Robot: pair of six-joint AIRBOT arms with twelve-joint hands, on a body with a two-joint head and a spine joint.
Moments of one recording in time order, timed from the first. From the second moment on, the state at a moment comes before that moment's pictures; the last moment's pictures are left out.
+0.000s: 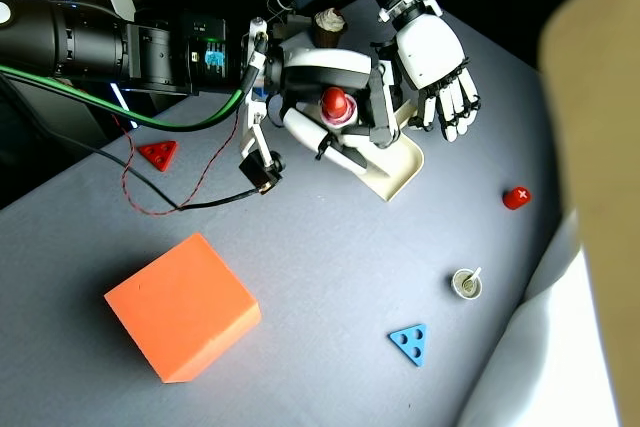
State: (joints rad) left arm 0.76 -1.02 1.12 -1.02 -0.57 1.92; right arm -0.22 -1.51 1.10 0.59 0.80 -2.70
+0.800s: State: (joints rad) left arm 0.76 -1.02 1.12 -1.03 -0.58 1.92; right arm -0.24 -1.43 1.05 0.55 0.92 -2.66
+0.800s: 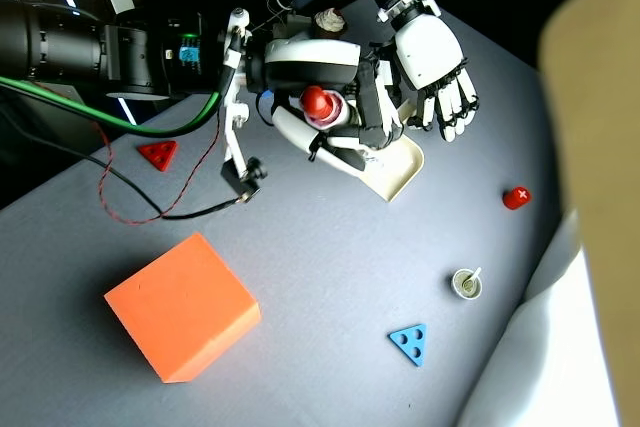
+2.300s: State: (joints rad) left arm 0.72 -1.00 1.11 -1.02 -0.57 1.94; right arm -0.25 -0.97 0.73 0.67 0.64 -2.53
